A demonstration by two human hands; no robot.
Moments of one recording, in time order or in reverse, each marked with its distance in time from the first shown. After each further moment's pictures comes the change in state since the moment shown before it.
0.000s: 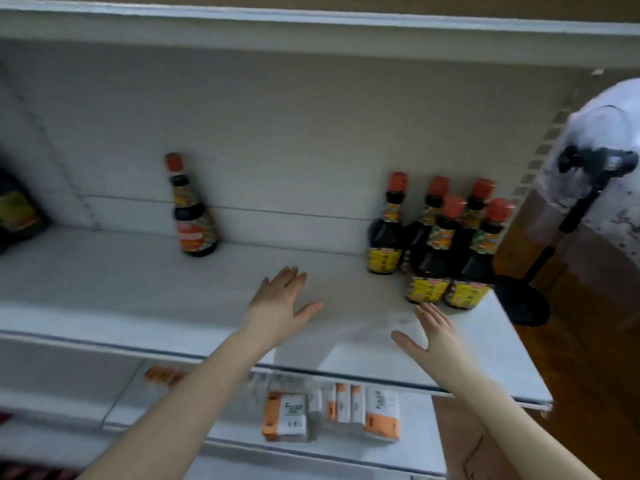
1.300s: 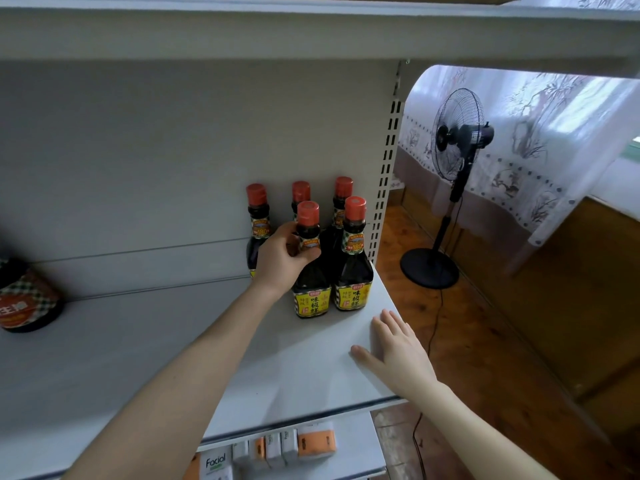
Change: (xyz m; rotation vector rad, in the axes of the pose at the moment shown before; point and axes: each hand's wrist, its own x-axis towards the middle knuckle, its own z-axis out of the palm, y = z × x) left_hand 0.135 0.175 0.030 -0.698 0.205 0.176; right_hand -0.007 0.107 -0.014 -0.046 0.024 0.171
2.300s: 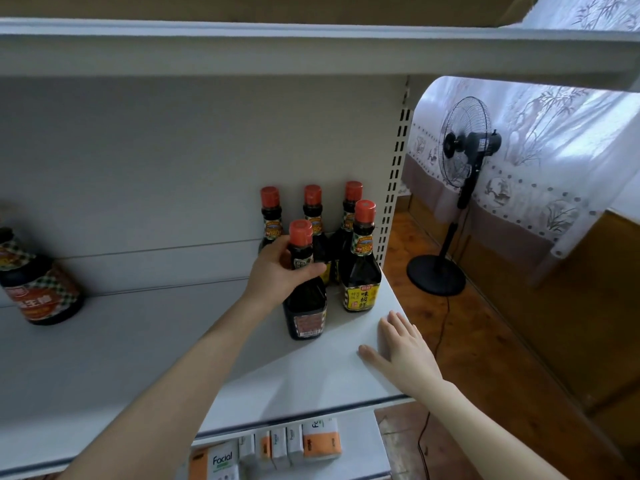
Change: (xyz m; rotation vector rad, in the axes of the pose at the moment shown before) left_hand -0.029 0.007 -0.029 -0.238 -0.088 -0.178; right_hand 0.003 0.003 0.006 -0.019 -0.015 0.023
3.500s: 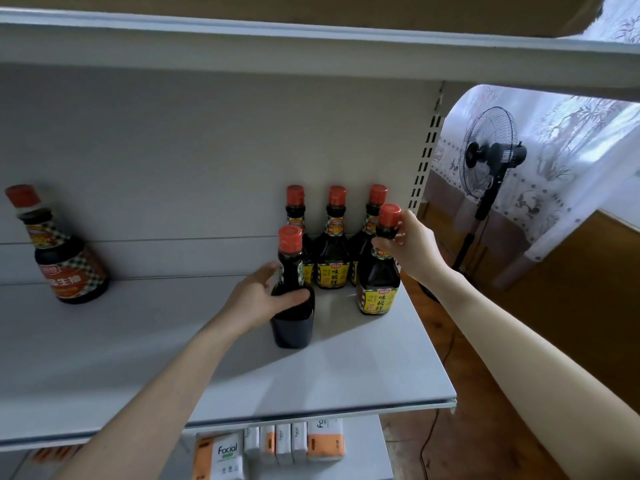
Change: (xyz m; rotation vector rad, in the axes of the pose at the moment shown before) left_hand -0.031 -0.027 -0.047 0.231 -0.044 -0.226; right_hand 0.080 -0.054 -0.121 0.564 0.368 -0.161
